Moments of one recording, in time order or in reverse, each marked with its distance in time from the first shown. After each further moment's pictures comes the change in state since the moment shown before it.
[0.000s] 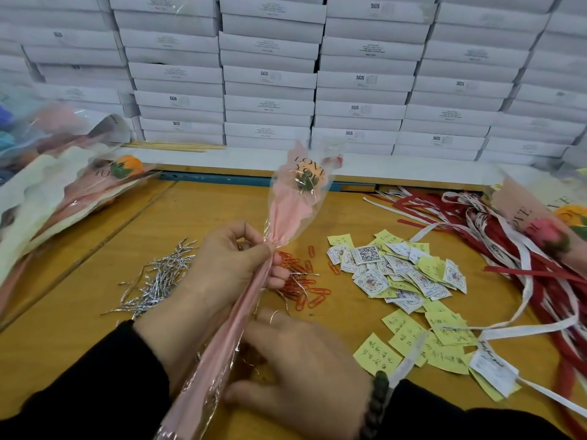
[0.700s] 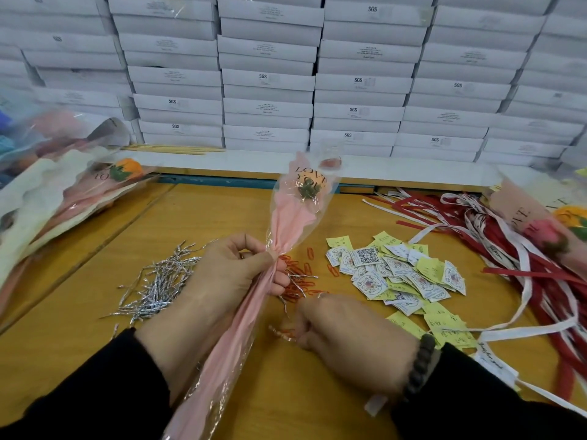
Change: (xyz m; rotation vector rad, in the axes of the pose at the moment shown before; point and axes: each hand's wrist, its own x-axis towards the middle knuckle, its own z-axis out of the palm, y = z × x) left_hand -0.005 -0.002 0.002 -0.030 -0.023 -0.026; right_hand -0.005 0.031 -0.033 -0.059 -0.165 0.248
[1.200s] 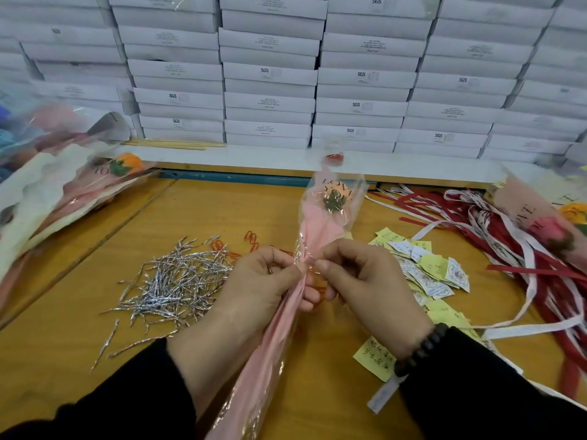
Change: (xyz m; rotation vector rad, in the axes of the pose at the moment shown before) left_hand -0.006 -0.021 0.021 -0.052 -0.052 -0.044; right_hand 0.011 0.019 -0.005 0.742 0.558 0.032
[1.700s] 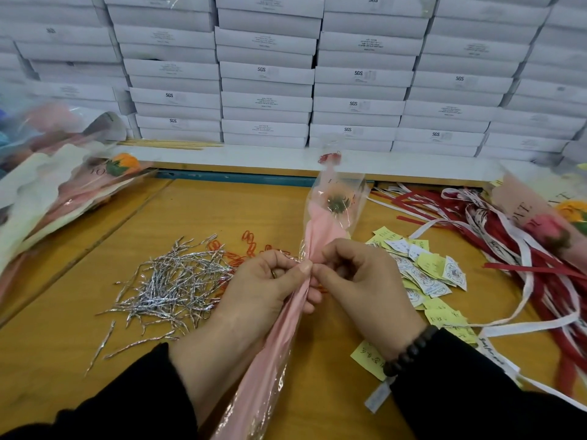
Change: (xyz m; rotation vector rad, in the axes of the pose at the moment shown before) left_hand -0.004 0.000 0.002 0.026 -0.059 -0.012; right_hand -0.003 0.004 0.004 -0.043 0.091 -0.039
